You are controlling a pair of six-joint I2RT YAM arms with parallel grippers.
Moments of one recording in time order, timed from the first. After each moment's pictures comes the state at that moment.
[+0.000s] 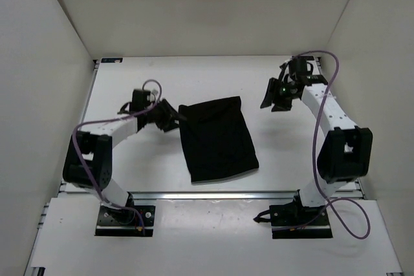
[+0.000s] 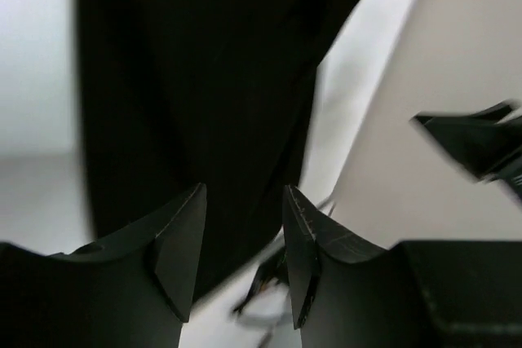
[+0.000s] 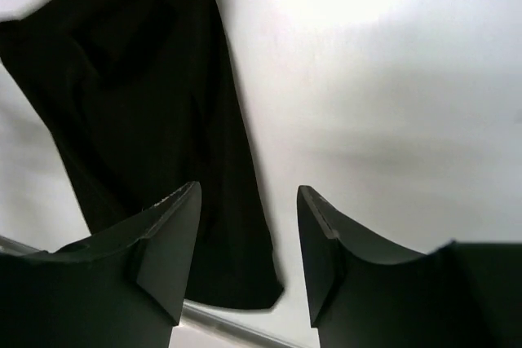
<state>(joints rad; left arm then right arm) -0.18 1.63 0.96 -0.08 0.59 -0.96 0.07 1.69 1.45 -0.77 -0.32 0.28</state>
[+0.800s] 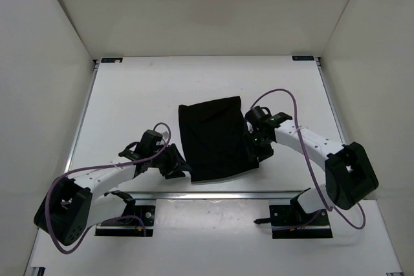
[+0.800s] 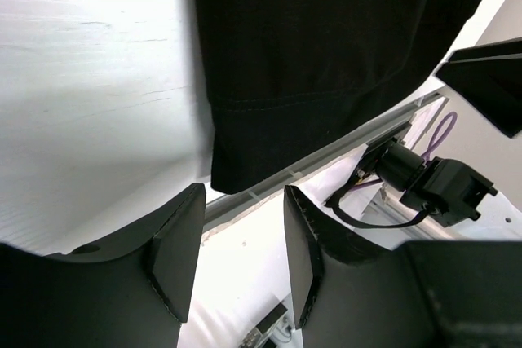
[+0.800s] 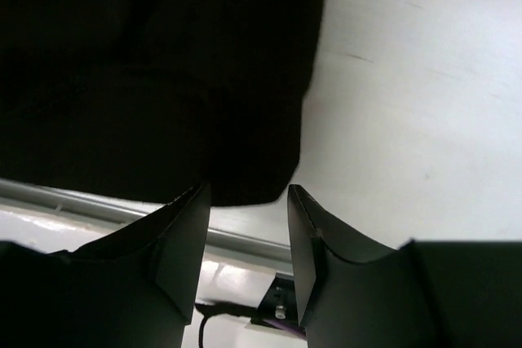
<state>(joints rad) -0.51 1.13 0.39 -0.20 0.49 -1.00 0.54 1.42 0.92 -0.84 -0.06 0.34</state>
